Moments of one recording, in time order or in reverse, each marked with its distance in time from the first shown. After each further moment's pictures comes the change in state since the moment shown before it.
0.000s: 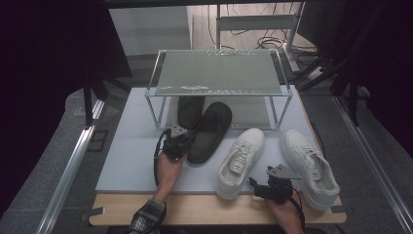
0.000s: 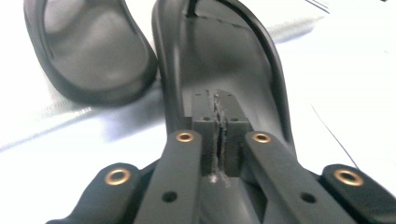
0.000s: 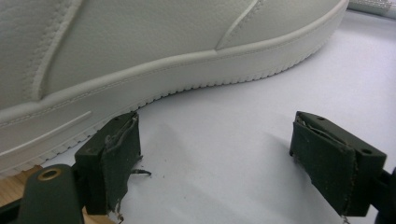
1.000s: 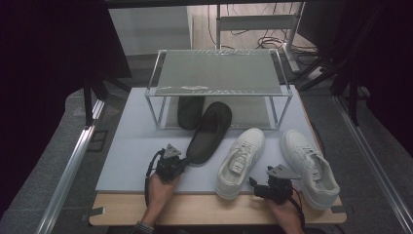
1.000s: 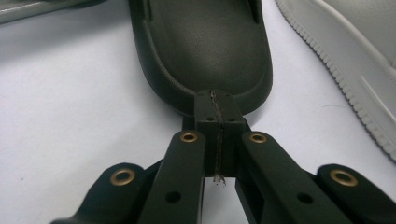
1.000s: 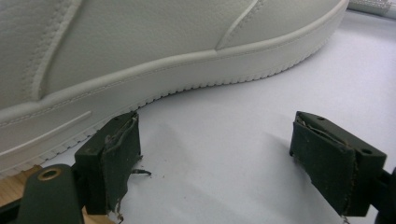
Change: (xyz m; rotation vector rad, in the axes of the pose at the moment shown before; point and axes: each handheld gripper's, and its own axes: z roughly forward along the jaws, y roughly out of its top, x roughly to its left) left arm -0.008 -0.055 -0.015 0.095 -0.084 -0.013; right arm 0.000 0.000 0.000 0.001 -0.001 -0.001
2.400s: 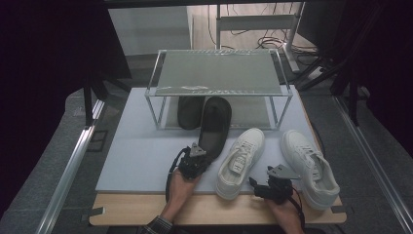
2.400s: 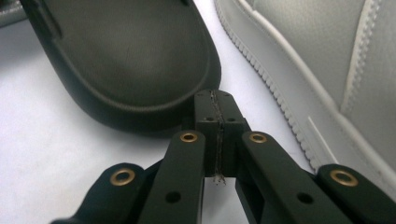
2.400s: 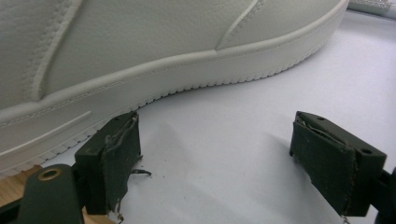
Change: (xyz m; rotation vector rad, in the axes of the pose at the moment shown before) left arm -0.044 0.027 0.043 0.032 -0.058 0.094; right arm 0.000 0.000 0.000 0.000 0.001 0.000
